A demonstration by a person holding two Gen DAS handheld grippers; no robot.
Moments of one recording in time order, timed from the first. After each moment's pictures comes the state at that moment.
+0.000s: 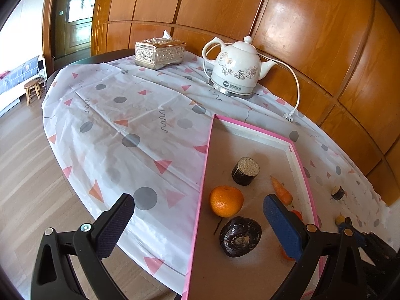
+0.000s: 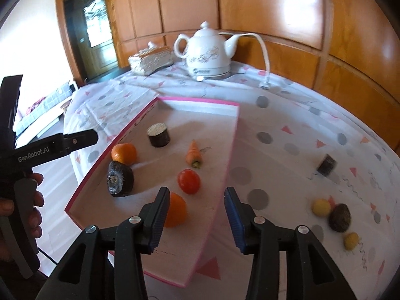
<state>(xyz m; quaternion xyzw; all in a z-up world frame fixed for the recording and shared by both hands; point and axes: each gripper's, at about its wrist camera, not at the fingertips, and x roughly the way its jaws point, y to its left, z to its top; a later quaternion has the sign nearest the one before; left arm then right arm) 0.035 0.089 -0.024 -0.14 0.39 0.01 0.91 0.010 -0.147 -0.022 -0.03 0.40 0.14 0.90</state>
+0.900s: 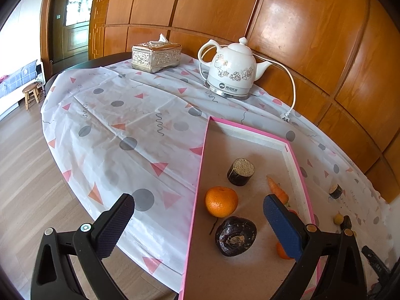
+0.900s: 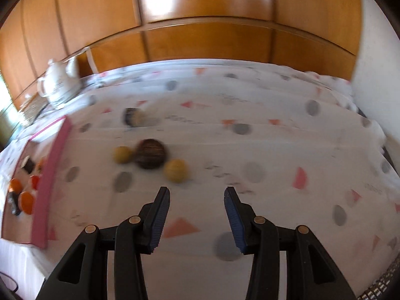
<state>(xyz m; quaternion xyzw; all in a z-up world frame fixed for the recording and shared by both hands) 0.033 0.081 -0.019 -0.13 0.38 0.00 0.92 -0.059 -0.353 -0.048 0.10 0.41 -0.17 0.89</state>
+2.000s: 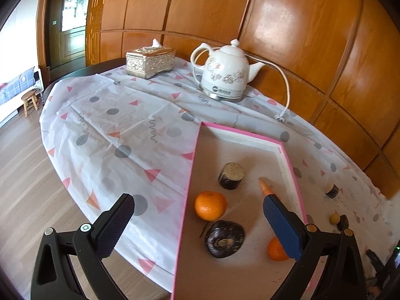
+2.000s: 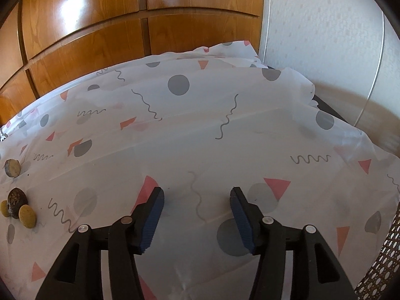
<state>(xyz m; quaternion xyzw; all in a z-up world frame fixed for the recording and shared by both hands) 0.036 0.068 -0.004 -0.11 0.38 -0.01 0.92 -0.093 -0.479 -0.088 0.16 0.37 -0.38 0.83</state>
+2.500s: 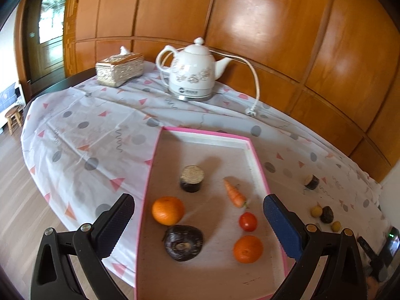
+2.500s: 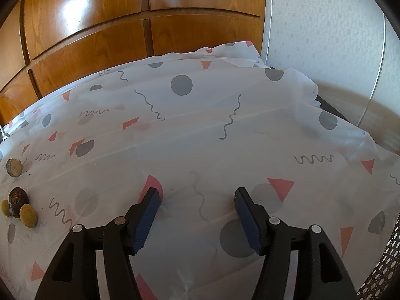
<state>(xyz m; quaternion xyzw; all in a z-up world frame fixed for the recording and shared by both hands) 0.044 0.021 0.012 -0.08 0.38 -0.07 0.92 -0.092 -0.479 -0.090 0.16 0.37 -0.38 0.83</state>
